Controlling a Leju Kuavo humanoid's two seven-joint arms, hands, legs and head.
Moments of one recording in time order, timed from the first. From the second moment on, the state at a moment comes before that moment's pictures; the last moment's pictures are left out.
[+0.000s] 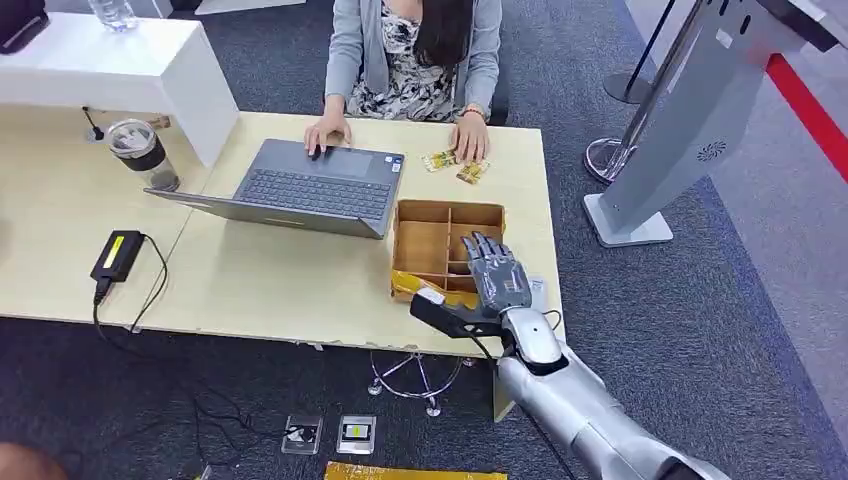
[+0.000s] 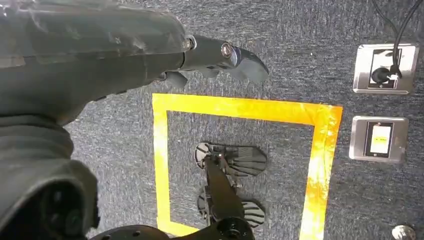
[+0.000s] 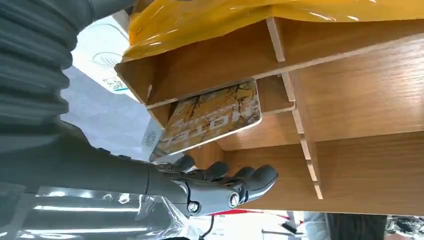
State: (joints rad) left arm -0.18 0.25 -1.19 -0.17 1.25 0.06 -0.18; right arm -0.62 -0.01 0.67 -0.67 1.18 -0.32 0.08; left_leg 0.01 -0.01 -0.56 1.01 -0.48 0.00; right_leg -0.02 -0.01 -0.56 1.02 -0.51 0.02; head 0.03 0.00
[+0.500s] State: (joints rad) left arm -0.18 0.25 -1.19 -0.17 1.25 0.07 -0.18; right arm -0.63 -0.01 0.67 -0.67 1.17 -0.30 0.08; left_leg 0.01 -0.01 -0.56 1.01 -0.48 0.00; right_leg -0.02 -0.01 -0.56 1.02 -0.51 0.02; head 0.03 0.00
